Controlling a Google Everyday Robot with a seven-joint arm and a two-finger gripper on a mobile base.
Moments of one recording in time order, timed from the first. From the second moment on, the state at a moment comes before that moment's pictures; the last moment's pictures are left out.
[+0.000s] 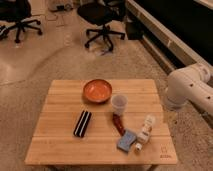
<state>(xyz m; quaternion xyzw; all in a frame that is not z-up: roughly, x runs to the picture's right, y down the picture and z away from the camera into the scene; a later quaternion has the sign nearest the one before) 0.285 0.105 0.684 -0.28 0.02 0.02 0.96</state>
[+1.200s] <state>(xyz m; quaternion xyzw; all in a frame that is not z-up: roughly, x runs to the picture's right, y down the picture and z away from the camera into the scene) 0.121 0.114 0.722 -0.36 -0.08 -0.08 0.93</state>
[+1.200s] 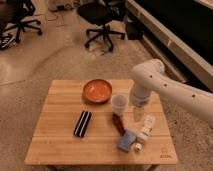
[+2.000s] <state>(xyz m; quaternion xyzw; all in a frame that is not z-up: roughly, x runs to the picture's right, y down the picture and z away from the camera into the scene) 0.019 0.165 0.711 -0.35 -0.19 -0.13 0.91</state>
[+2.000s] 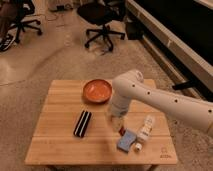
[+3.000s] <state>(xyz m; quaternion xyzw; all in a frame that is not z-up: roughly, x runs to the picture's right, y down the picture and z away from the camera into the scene) -0.001 0.193 0.713 -0.32 -0.23 -0.16 0.90</state>
